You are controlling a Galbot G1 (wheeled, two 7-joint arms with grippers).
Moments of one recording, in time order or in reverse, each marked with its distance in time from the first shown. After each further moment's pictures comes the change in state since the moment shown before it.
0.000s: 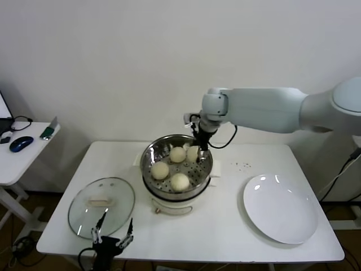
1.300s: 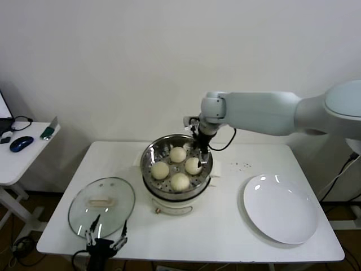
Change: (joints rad) left arm 0.014 0.023 -0.035 0.013 -0.025 -0.013 -0.010; right arm 0.012 -0.075 0.060 0.011 -0.016 0.040 -0.026
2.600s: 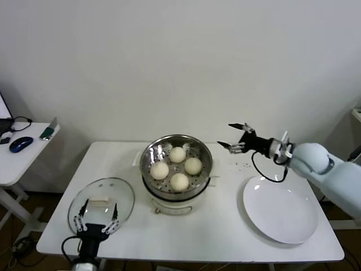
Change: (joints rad) left arm -0.070 -0.051 -0.051 -0.049 0.128 0.029 -0.043; right arm -1.157 -0.723 1.293 0.447 -0.040 0.403 0.568
